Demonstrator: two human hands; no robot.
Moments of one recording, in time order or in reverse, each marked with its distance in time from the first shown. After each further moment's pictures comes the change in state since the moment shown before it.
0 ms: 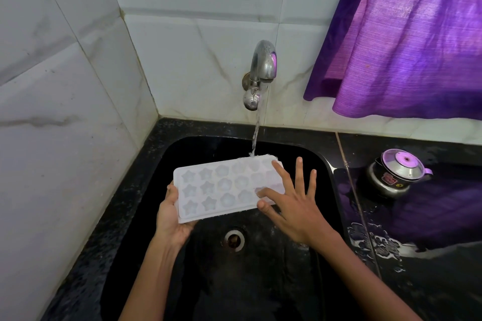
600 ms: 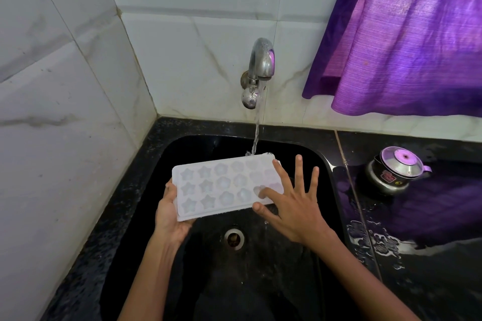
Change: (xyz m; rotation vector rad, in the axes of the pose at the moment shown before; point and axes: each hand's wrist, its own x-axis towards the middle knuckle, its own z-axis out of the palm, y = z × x) left_hand -0.001 0.001 0.004 0.054 0.018 0.035; right_hand 0.000 -0.005 0.002 -0.135 0.002 0.050
